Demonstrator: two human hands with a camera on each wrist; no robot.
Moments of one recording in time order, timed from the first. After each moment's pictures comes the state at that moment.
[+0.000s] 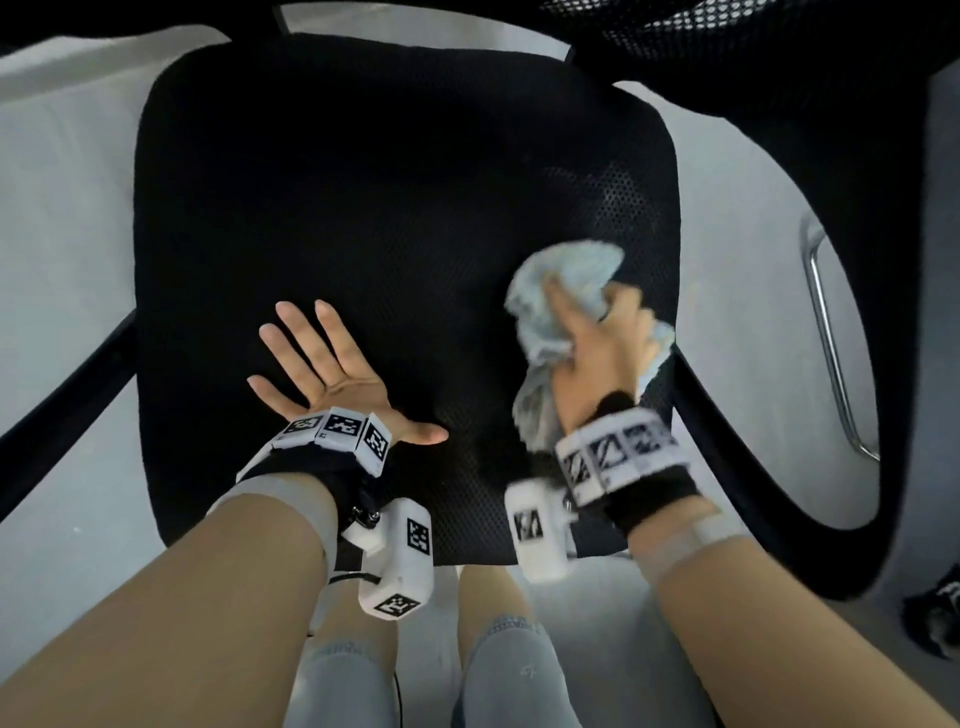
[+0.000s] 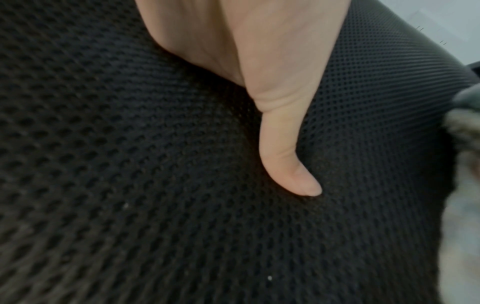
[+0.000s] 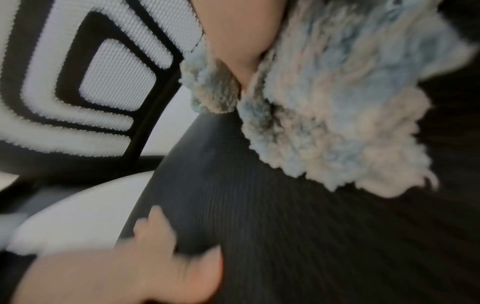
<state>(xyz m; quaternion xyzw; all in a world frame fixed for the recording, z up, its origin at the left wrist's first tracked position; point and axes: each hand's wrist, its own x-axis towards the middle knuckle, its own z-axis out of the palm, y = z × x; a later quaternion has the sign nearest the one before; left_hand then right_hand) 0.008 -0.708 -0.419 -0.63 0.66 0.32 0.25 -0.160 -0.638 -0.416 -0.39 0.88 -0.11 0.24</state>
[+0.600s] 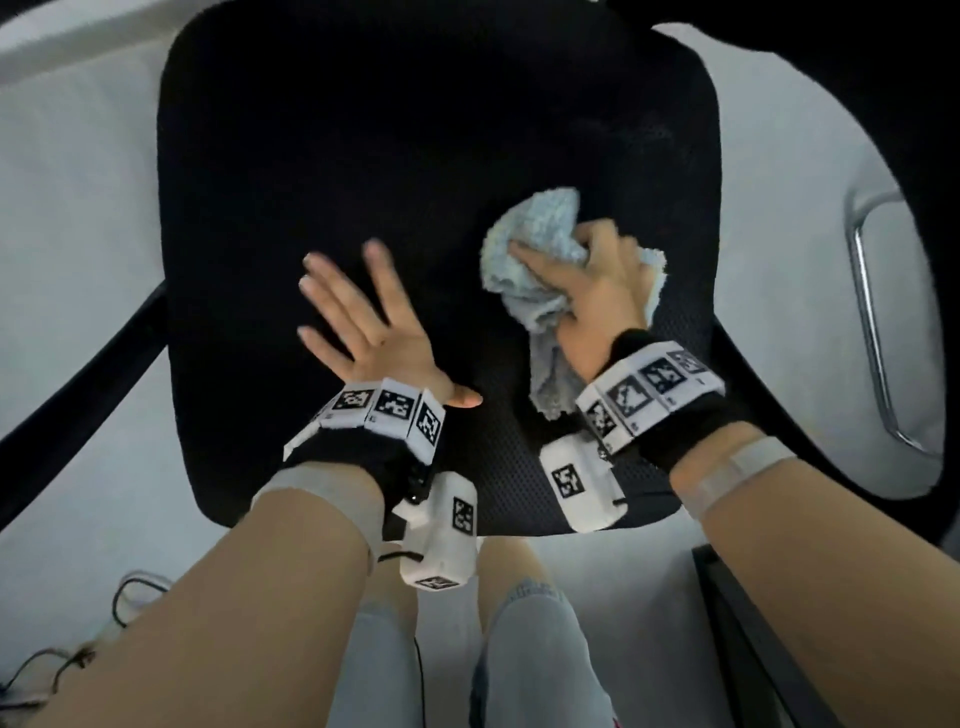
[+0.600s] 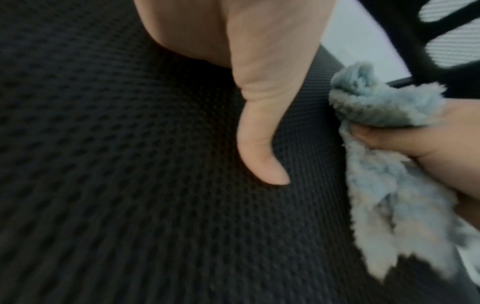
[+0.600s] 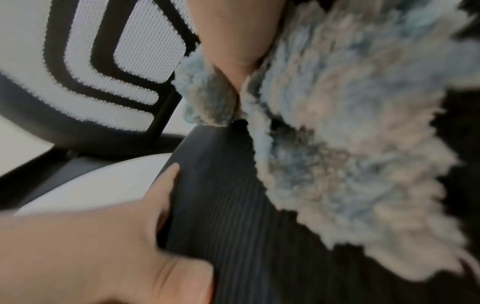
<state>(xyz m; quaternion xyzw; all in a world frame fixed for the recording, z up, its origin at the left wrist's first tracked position) -0.014 -0.711 -0.414 -0.64 0.66 0.31 0.24 -0.164 -0.665 -0.408 -0.52 0.80 -0.11 0.27</state>
